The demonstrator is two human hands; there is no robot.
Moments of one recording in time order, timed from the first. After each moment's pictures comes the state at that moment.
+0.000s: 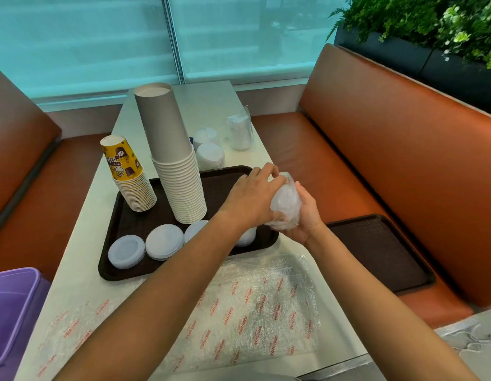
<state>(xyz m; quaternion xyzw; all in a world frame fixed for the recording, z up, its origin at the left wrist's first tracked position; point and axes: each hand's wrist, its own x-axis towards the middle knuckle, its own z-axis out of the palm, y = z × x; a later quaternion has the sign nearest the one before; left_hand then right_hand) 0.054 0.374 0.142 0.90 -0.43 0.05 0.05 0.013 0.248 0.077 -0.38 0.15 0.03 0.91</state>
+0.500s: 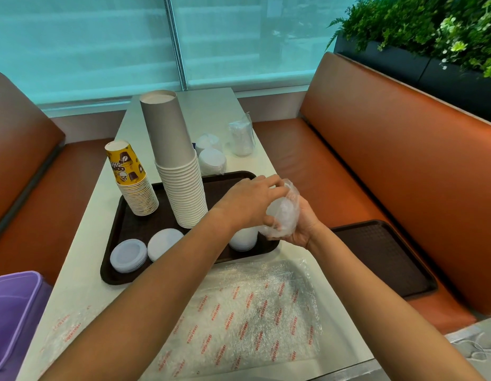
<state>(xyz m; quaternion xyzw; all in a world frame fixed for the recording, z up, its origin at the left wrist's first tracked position) 0.062 0.385 0.151 0.86 -0.51 0.04 0.01 0.015 0.252 0.084 -0.43 0.14 0.11 0.88</state>
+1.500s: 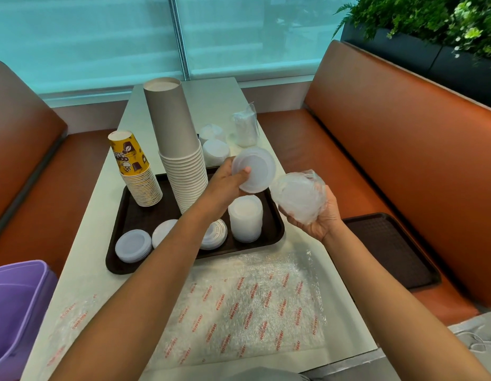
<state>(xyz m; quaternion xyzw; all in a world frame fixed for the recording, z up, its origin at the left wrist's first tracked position) 0.081 0.414 0.132 0.65 -0.13 -0.20 0.72 0.009 0.232 0.079 -0.35 0.15 0.04 0.92</state>
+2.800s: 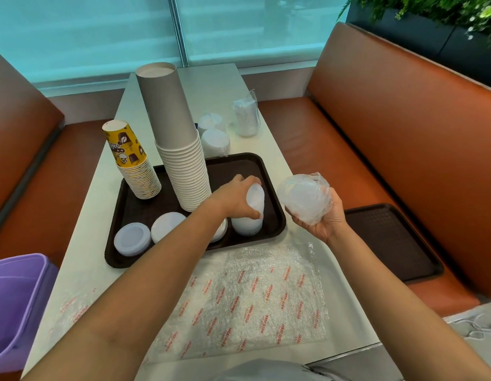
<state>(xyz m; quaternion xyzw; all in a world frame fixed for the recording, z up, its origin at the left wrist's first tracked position) 0.112 0.405 0.075 0.92 -0.32 -0.17 0.14 0.004 0.221 0.046 -0.34 0.19 -0.01 0.92</state>
